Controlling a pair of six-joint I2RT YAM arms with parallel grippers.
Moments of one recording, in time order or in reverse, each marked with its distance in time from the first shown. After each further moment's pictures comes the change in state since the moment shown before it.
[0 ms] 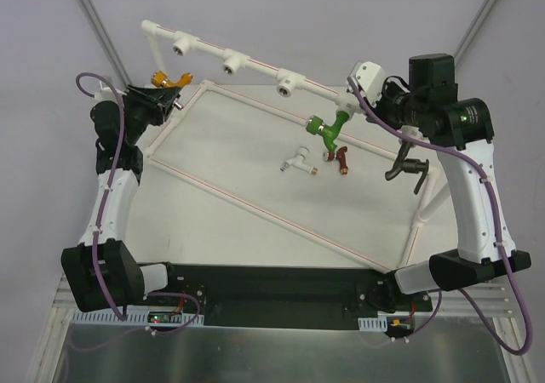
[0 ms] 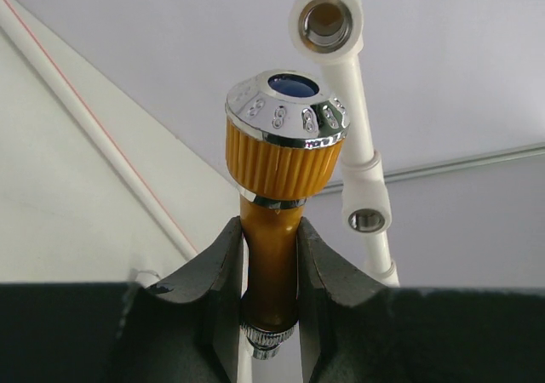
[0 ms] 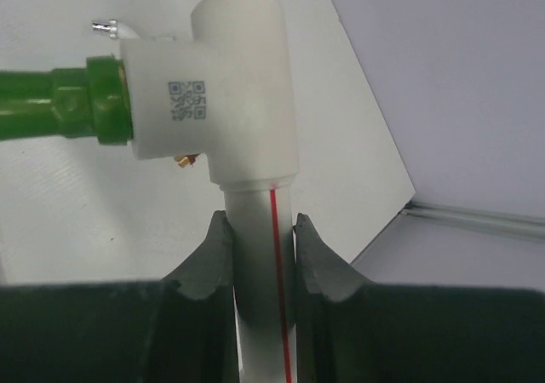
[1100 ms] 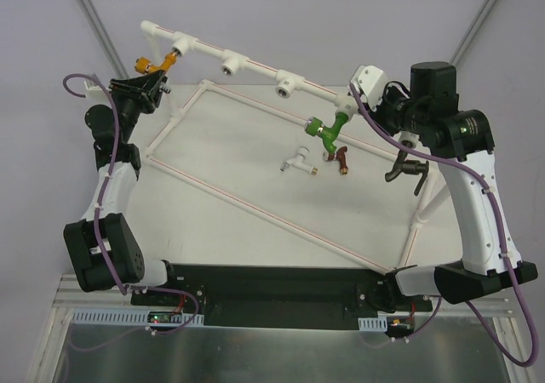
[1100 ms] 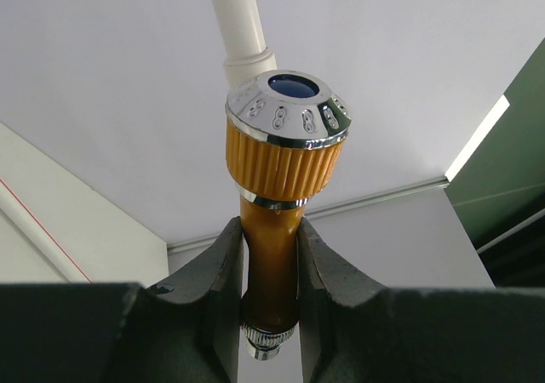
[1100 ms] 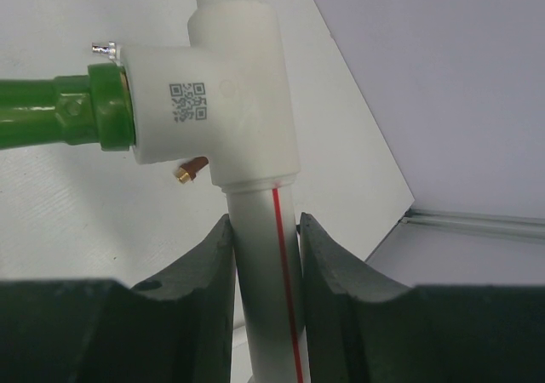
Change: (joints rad) left arm 0.077 0.138 -0.021 0.428 -0.001 -0.303; right arm 0.019 -0.090 -0.130 0.102 -0.014 0.010
